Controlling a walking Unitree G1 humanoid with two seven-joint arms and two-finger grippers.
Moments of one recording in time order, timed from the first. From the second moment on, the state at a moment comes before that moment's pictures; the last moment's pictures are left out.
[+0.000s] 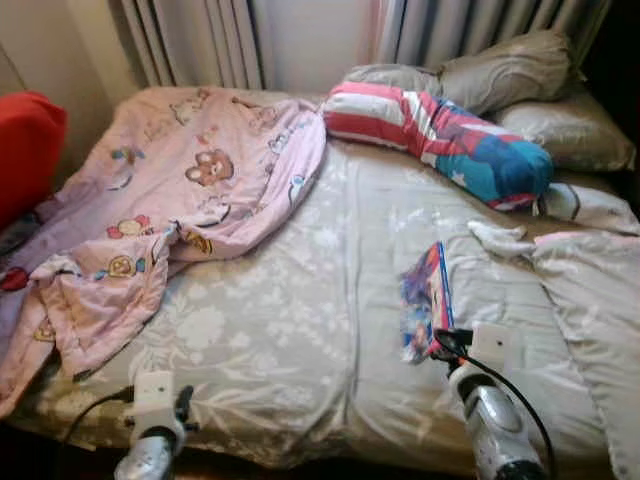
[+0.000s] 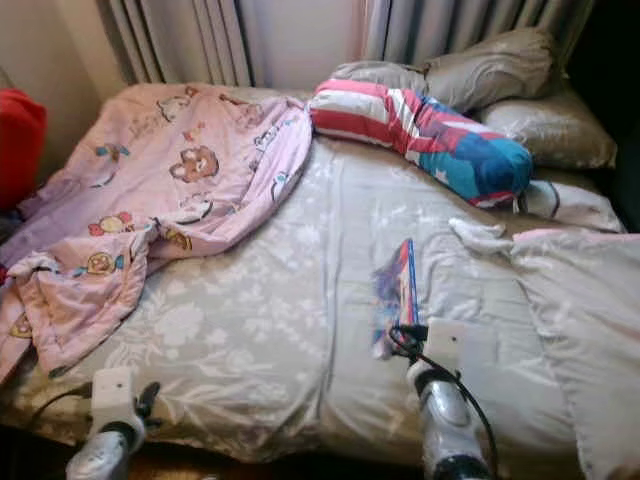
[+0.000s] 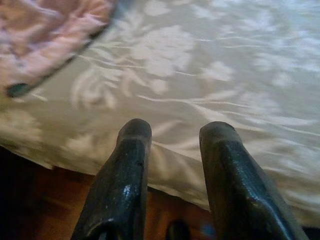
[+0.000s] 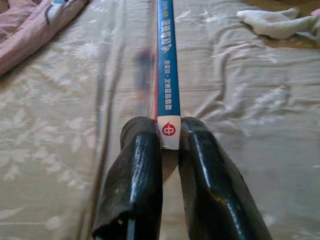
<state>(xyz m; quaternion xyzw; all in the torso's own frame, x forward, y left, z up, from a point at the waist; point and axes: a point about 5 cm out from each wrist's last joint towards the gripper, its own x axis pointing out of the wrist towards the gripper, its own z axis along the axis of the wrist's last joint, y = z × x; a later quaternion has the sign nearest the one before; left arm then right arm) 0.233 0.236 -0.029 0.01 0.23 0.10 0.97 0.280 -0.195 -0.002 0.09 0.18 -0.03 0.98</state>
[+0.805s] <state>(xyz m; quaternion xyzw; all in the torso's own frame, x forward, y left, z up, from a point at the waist) 0.234 0.240 -0.027 0.02 0.22 0.10 0.97 0.278 -0.198 -0.005 0.10 0.18 -0.05 0.98</state>
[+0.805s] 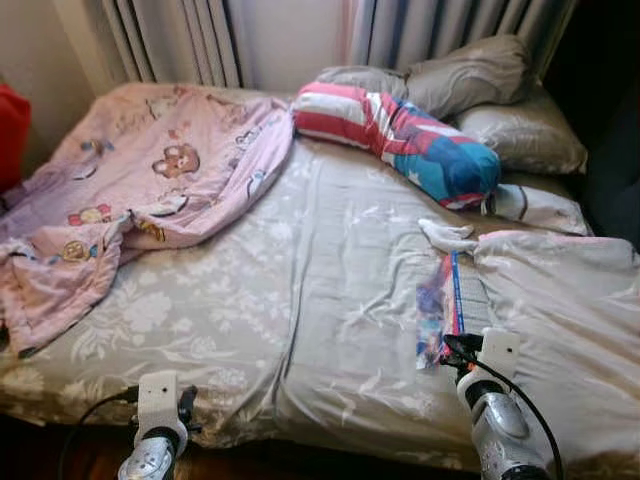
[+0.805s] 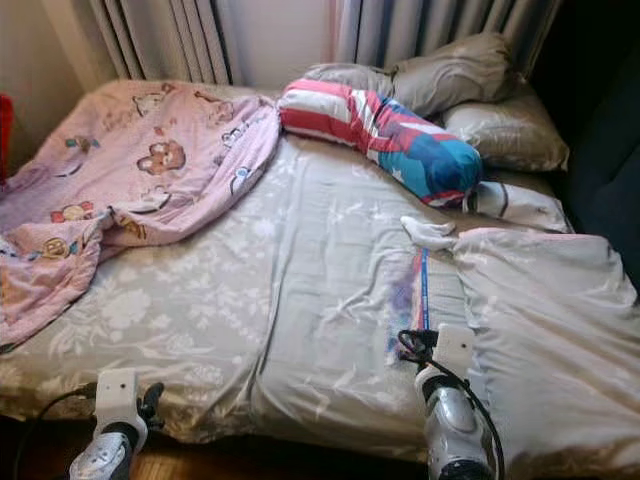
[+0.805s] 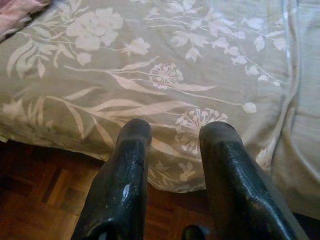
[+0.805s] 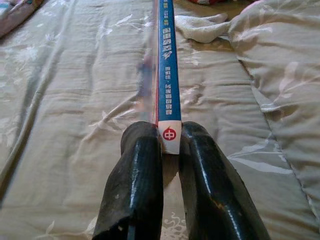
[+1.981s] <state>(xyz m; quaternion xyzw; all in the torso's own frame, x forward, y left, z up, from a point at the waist) 0.233 0.240 -0.027 0.02 0.22 0.10 0.97 0.283 -0.195 -0.001 0.10 0.17 -0.05 0.98</state>
